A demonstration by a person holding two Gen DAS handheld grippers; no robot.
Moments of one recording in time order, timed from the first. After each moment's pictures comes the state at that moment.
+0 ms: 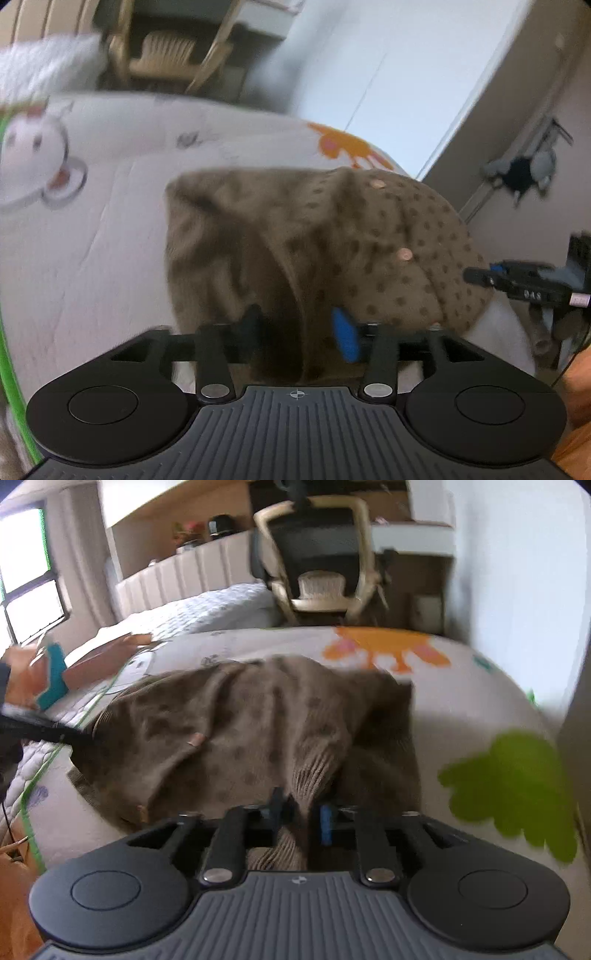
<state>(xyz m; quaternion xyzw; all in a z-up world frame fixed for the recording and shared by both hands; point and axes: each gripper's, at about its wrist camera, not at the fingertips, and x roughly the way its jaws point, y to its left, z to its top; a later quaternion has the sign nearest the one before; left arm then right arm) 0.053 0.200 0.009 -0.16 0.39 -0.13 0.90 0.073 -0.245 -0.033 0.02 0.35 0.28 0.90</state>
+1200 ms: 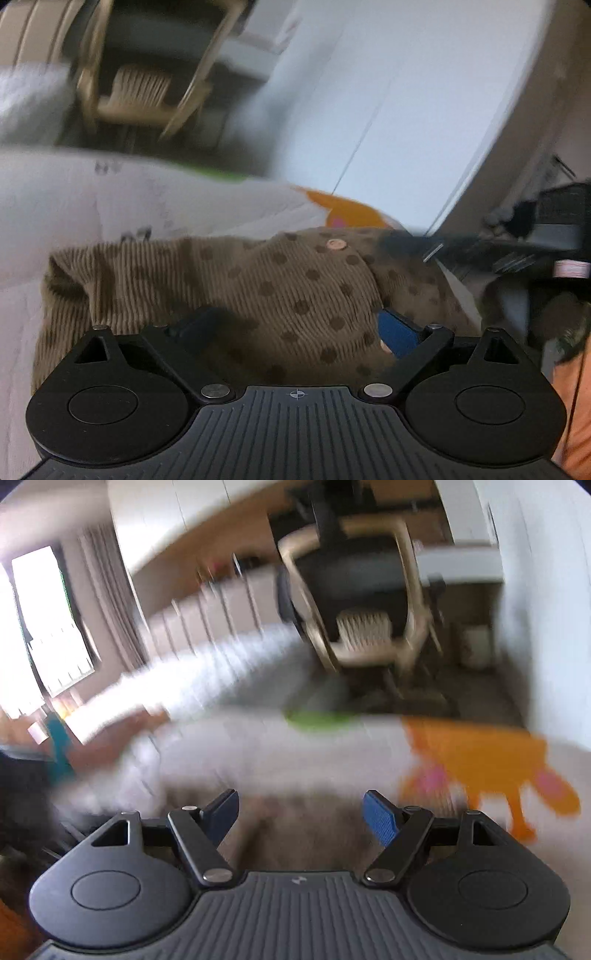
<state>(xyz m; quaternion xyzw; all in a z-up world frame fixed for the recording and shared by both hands) 0.193 0.174 -0.021 -0.13 0.31 -0.15 0.93 0.232 -0.120 -0.034 -0.02 0.32 0.32 0.89</state>
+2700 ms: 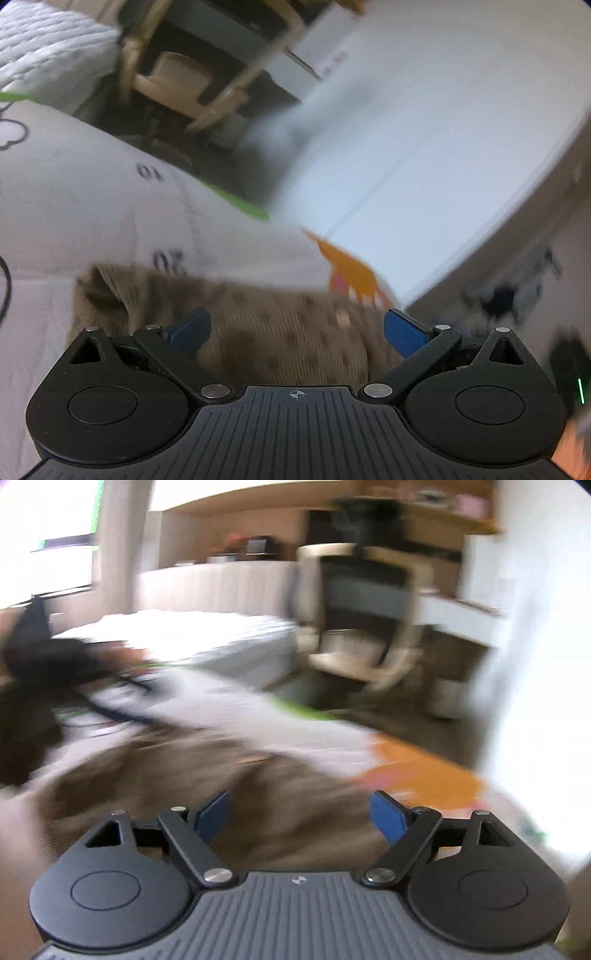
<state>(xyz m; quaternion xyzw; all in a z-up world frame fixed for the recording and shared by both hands) 0.195 0.228 0.004 -0.28 0.31 -0.14 0.90 0.200 -0.133 -0.018 -0.12 0.24 0.25 0.93</state>
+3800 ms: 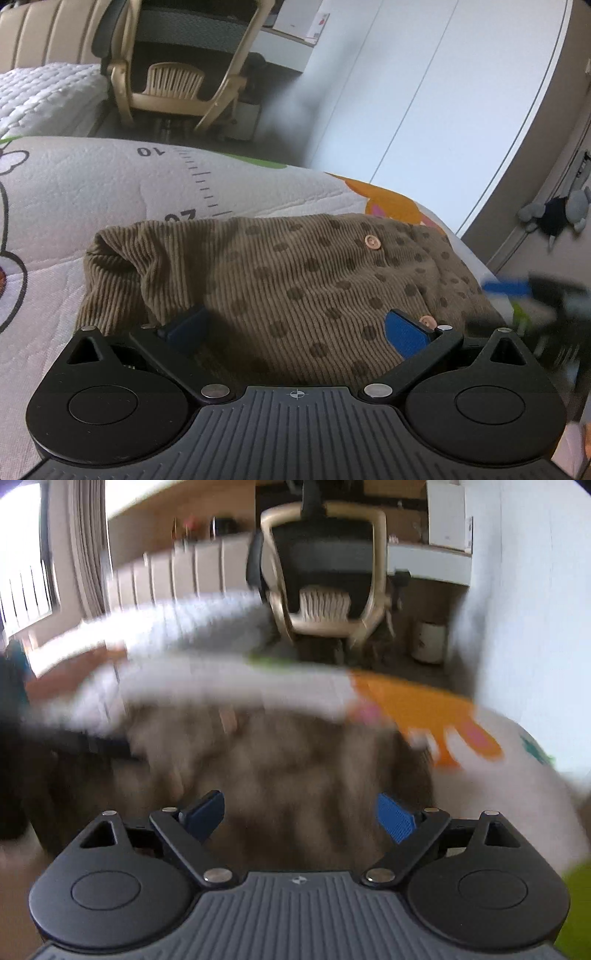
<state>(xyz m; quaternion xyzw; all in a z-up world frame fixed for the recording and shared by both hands) 0.185 0.185 -0.023 -0.14 0.34 -0.10 0.92 0.163 -0.153 -0.059 -0.09 0.33 0.25 0.91</state>
